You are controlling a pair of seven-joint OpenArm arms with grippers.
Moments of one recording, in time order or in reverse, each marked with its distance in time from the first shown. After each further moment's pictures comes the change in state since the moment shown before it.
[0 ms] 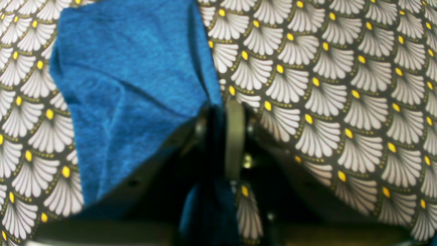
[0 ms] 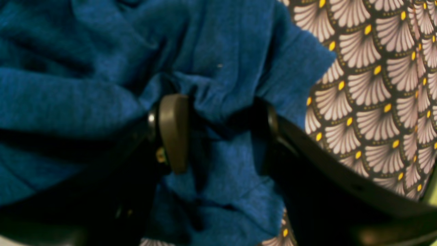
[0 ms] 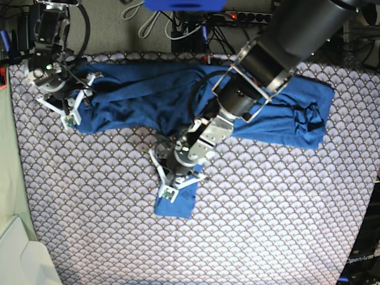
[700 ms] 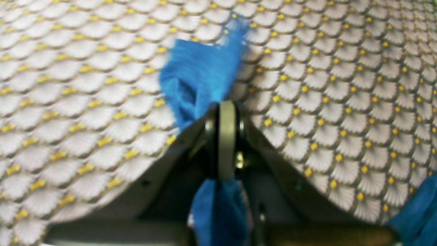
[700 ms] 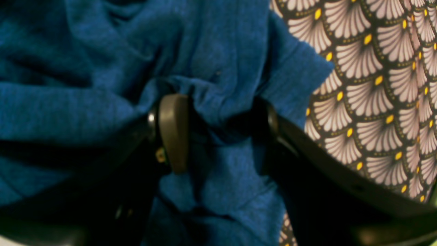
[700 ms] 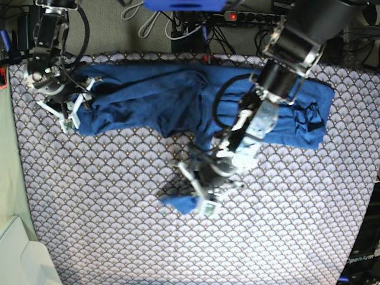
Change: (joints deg) left arm 10.6 -13.0 -13.5 37.0 -0.4 -0.4 19.6; right arm 1.4 0.3 0.3 -2.4 0.6 0.0 1.0
